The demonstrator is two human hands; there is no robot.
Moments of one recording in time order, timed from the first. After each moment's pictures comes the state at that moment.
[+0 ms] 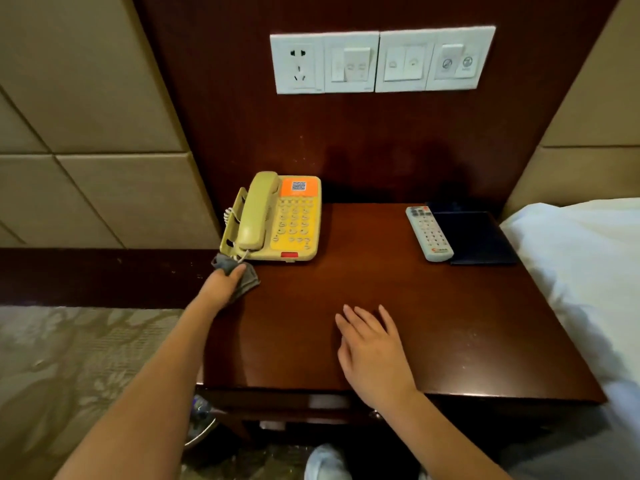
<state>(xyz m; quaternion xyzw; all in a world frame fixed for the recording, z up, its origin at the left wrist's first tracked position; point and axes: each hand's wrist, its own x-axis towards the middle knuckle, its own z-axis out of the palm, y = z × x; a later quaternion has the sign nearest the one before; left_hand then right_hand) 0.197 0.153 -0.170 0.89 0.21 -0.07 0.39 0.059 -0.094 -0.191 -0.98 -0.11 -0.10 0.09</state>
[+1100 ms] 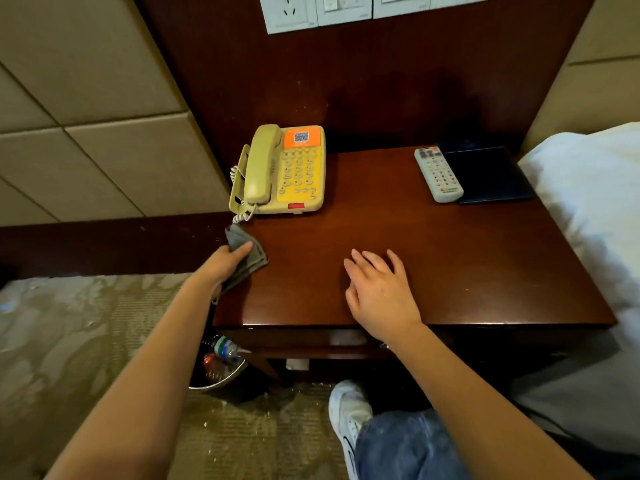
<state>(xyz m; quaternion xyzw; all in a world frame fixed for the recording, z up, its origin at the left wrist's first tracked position) 0.142 0.158 -0.160 0.80 0.22 -0.19 0.53 0.053 -0.098 -0.192 -0.98 -0.13 -0.09 0.09</state>
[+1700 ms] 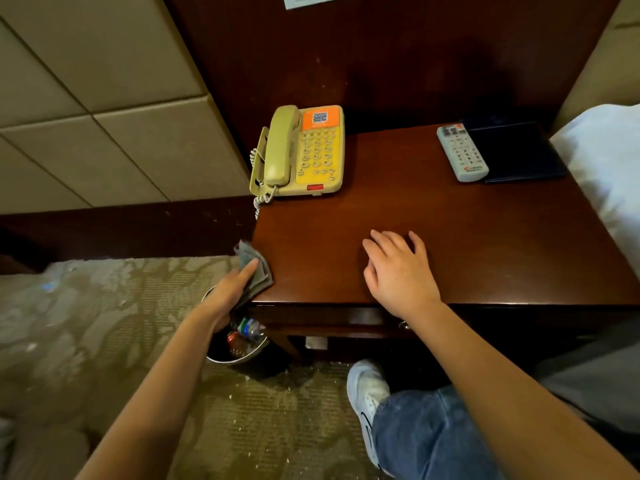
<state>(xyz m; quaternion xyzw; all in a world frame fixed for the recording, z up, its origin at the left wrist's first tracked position) 0.066 0.180 -0.171 0.77 0.22 -0.20 0.57 0.051 -0.095 -0.190 -0.98 -0.12 -0.11 0.11</state>
